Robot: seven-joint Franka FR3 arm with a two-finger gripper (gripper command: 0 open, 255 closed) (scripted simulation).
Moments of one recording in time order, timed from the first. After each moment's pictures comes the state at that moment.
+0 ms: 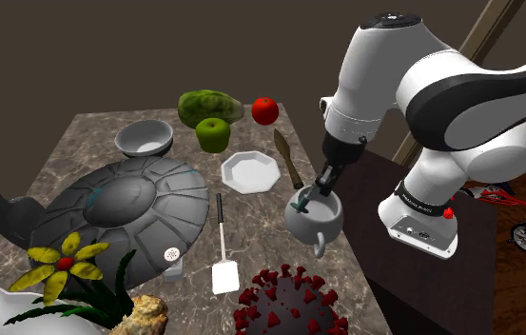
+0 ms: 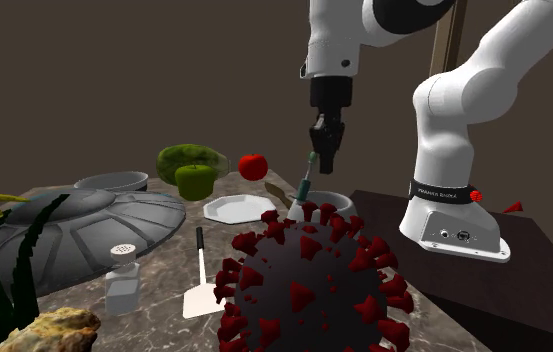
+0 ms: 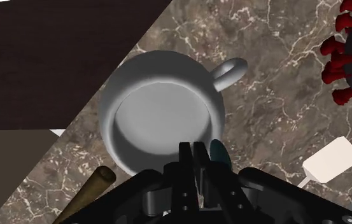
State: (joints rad) arm 0.44 -0.76 0.45 -2.89 0.39 2.16 0.55
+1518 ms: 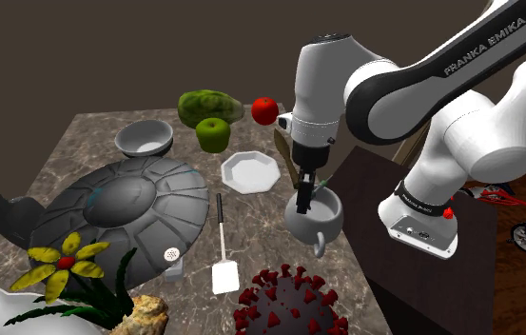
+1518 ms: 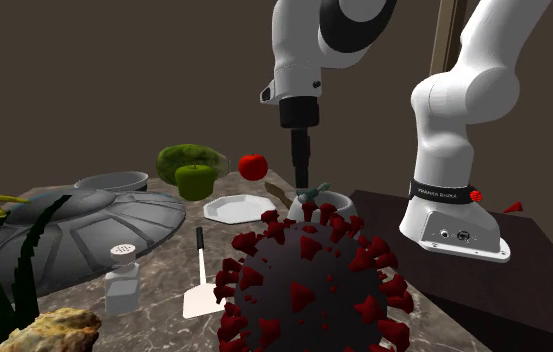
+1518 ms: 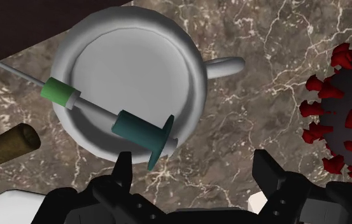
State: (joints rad) arm 0.49 -0.42 0.28 -2.78 0.40 2.32 0.04
